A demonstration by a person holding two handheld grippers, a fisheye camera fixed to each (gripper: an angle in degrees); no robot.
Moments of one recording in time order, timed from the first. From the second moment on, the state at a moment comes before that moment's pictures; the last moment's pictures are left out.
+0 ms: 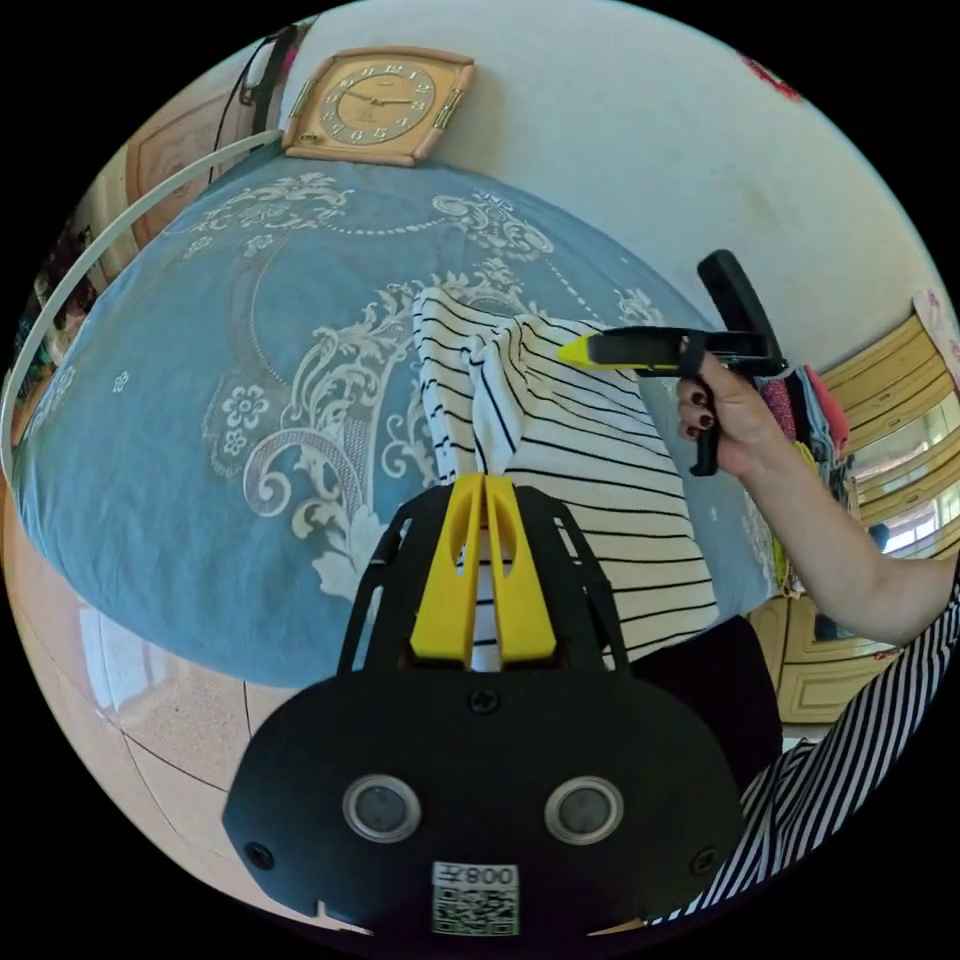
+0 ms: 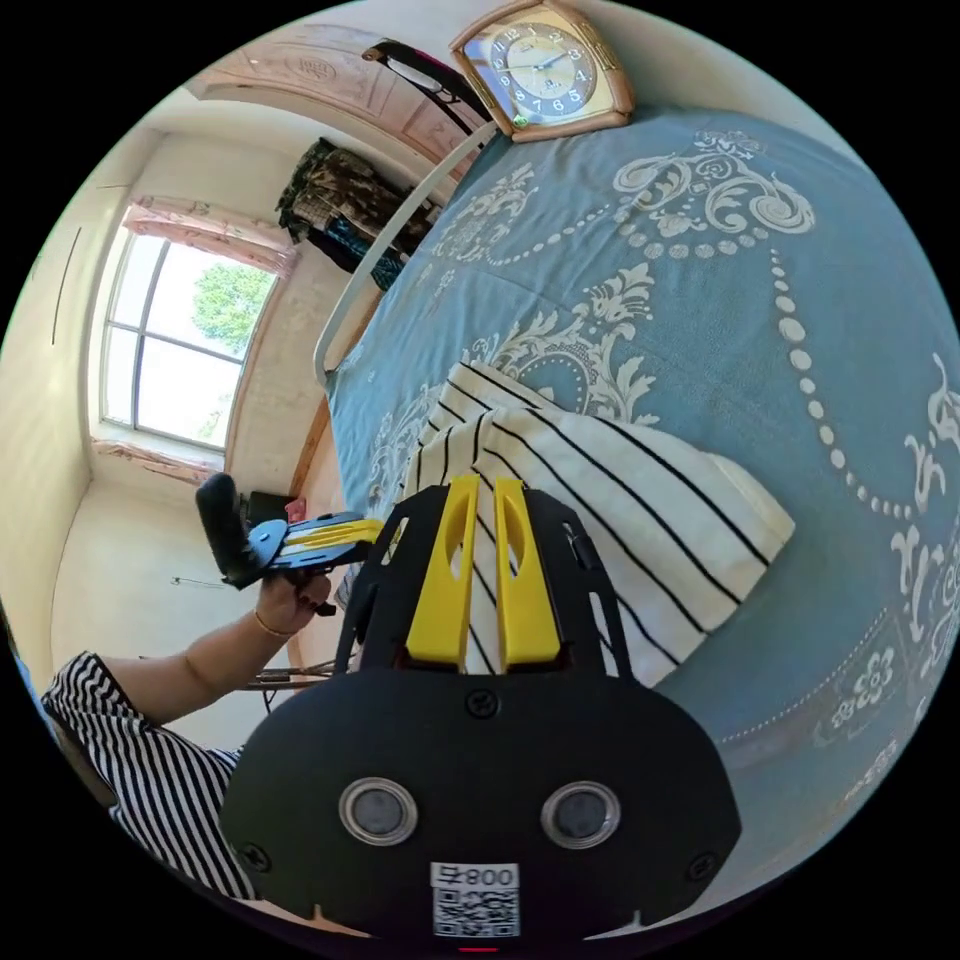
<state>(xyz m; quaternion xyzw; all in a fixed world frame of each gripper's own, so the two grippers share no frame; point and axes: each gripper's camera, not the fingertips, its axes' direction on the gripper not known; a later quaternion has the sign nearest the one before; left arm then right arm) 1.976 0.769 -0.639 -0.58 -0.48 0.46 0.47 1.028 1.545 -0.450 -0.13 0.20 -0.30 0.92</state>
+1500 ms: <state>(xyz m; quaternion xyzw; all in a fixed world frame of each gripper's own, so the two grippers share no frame) 2.003 1.068 -0.837 -0.63 -0.32 0.68 0.18 1.022 1.822 -0.585 -0.08 0.27 -0.27 0.92</state>
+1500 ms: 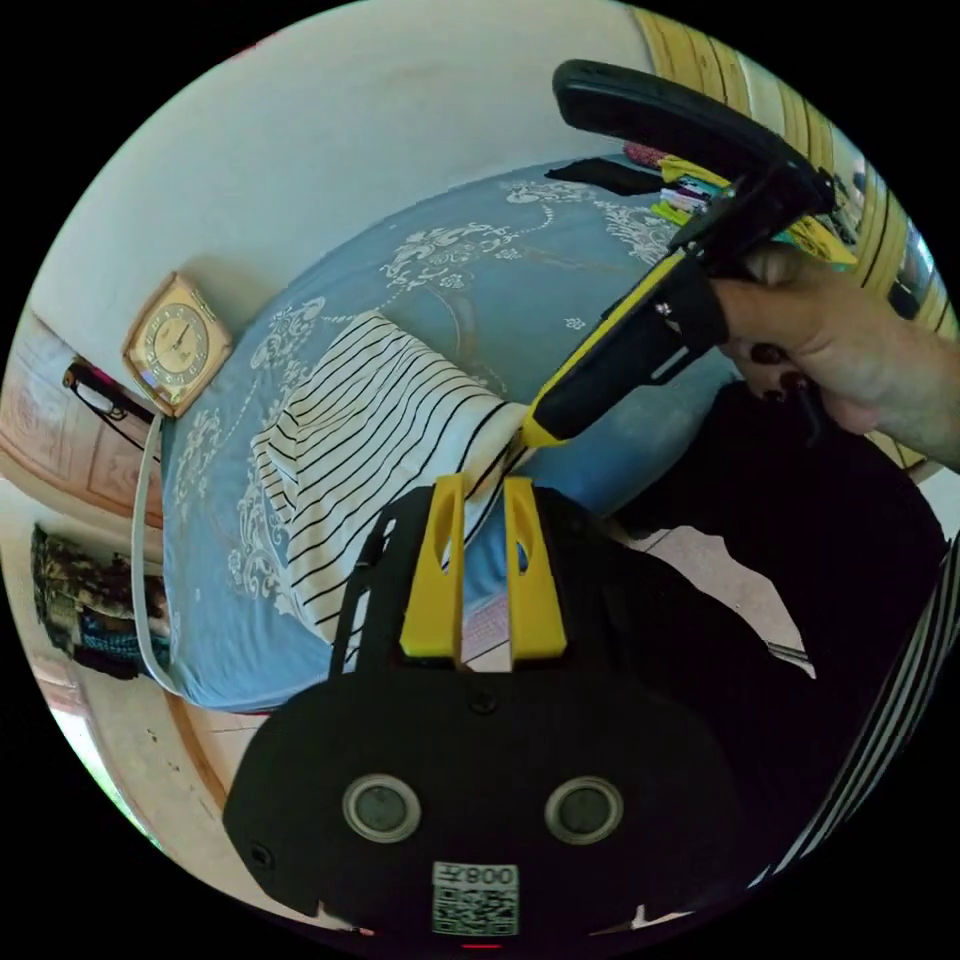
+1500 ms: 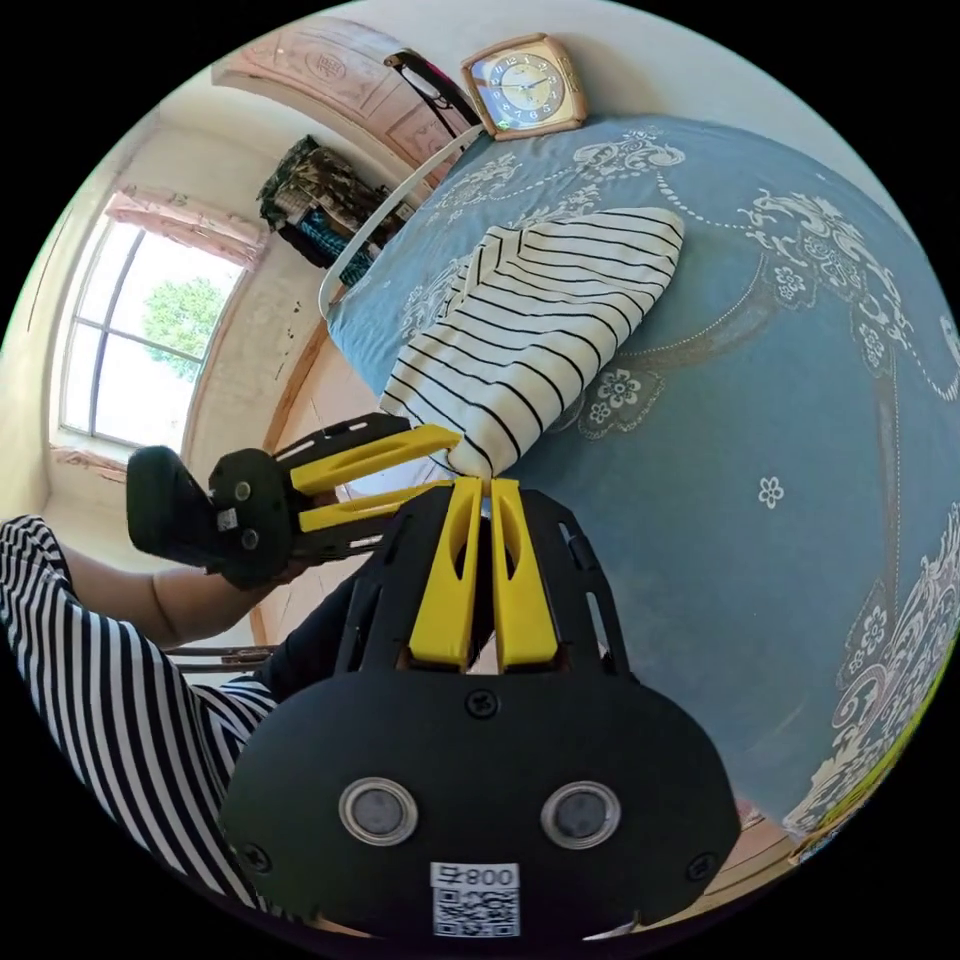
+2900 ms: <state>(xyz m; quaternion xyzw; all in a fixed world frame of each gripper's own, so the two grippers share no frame) 1.983 0.666 -0.882 -0.41 -0.30 -0.01 0.86 0.949 1.770 -0.699 -0.08 -0.07 -0.12 0.99</state>
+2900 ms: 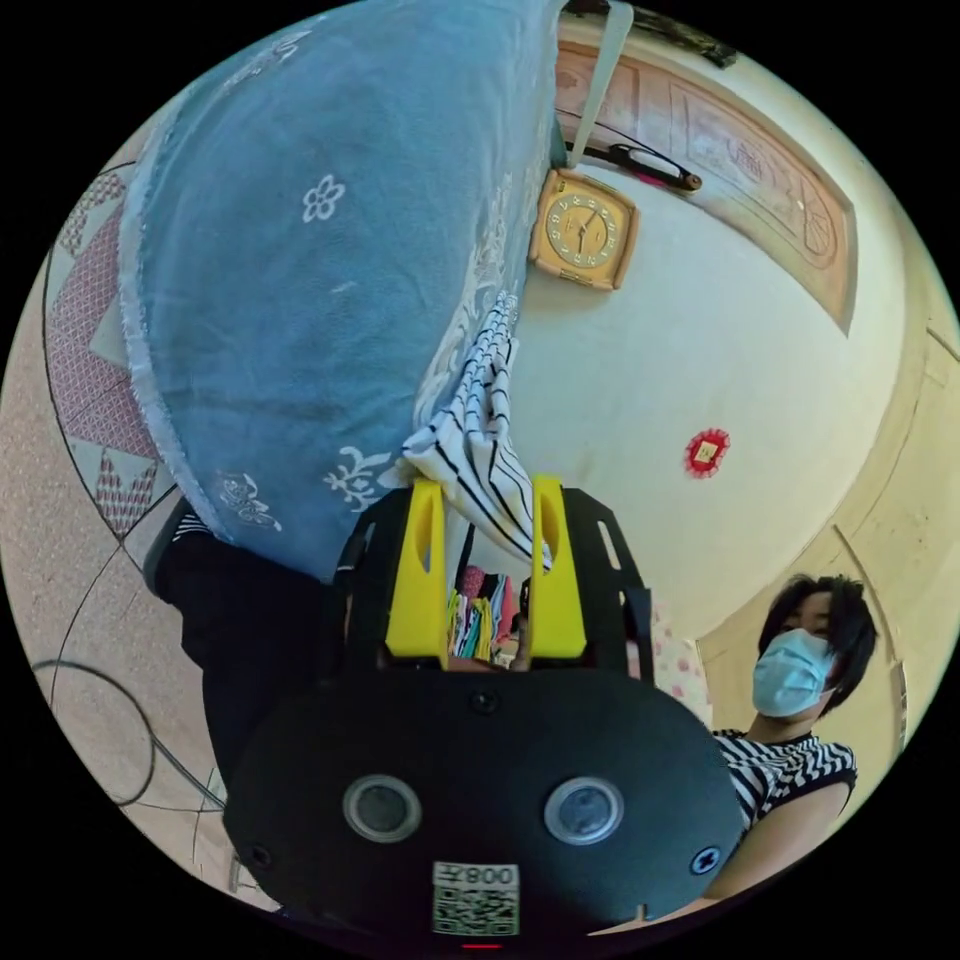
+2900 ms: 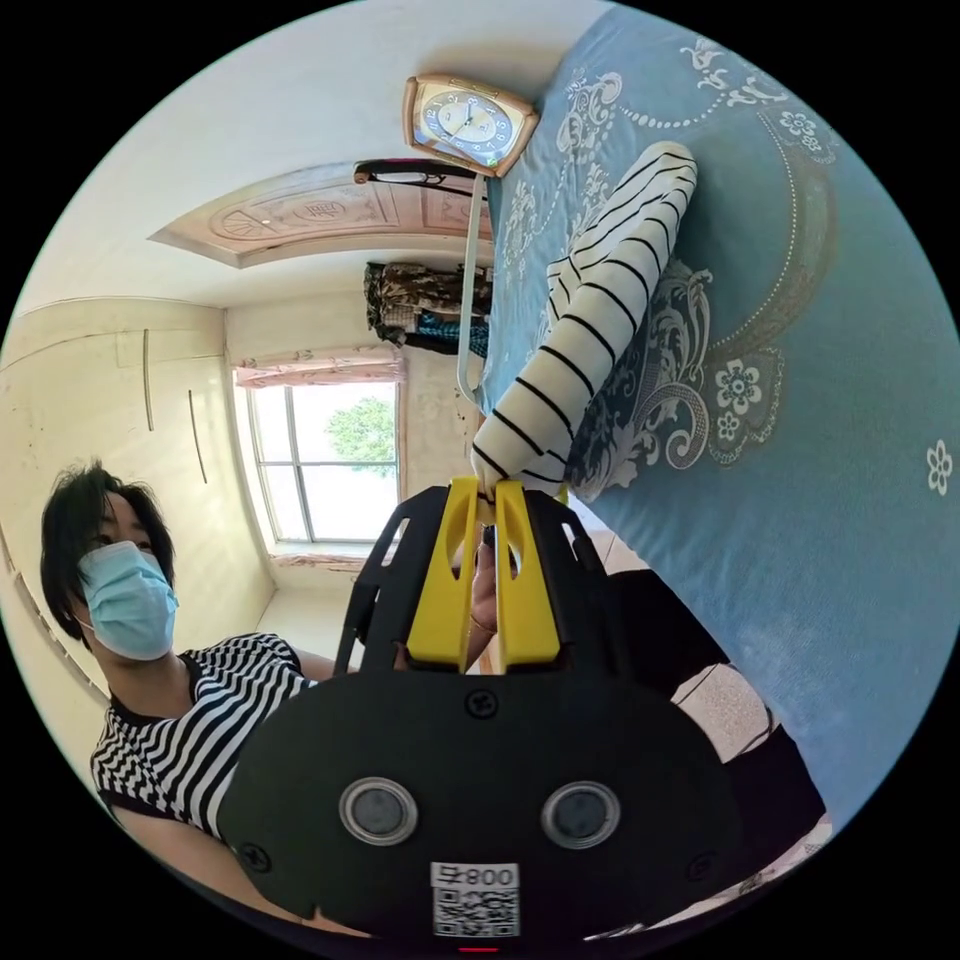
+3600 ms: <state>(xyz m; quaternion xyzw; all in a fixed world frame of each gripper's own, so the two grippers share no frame) 2.121 0.733 -0.852 -0.53 -0.16 0.14 0.82 0.788 1.924 -0.856 0.01 -0.10 -0.22 0.97</state>
